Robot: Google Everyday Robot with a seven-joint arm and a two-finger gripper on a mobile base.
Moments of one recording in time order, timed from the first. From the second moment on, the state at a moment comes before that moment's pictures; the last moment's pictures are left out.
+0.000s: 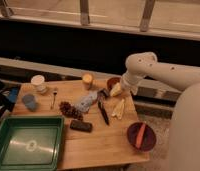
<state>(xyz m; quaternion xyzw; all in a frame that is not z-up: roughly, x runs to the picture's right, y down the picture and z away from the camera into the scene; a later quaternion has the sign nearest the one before) 0.133 0.029 0.802 -0.25 0.11 0.65 0.71</state>
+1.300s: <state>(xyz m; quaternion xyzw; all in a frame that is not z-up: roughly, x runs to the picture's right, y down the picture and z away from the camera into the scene) 0.034 0.074 0.834 -0.25 0.10 0.61 0.74</state>
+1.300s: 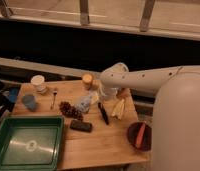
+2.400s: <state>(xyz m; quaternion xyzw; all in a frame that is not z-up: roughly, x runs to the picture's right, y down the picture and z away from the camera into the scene) 0.033 0.092 0.919 -0.31 0.15 0.60 0.72</state>
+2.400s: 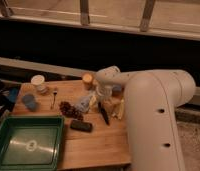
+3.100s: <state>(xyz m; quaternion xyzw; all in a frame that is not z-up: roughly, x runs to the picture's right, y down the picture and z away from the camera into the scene) 0.035 0.107 0.930 -0.33 0.15 0.60 0.71</state>
